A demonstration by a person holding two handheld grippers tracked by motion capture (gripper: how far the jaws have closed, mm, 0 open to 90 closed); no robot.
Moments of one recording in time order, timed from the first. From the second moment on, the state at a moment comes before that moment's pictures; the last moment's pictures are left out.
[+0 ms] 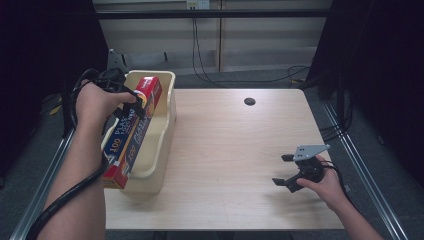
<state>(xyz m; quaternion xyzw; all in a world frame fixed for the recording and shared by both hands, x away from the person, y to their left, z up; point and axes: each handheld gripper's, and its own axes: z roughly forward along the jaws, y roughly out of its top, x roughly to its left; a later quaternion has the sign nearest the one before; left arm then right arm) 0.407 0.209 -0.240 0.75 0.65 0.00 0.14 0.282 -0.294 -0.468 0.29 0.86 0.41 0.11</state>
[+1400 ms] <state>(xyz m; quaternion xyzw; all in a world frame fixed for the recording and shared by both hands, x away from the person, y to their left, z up) 0.413 0.208 -0.285 0.74 0.66 -0.03 0.13 0.285 -0.293 -0.469 0.28 0.86 0.41 0.11</state>
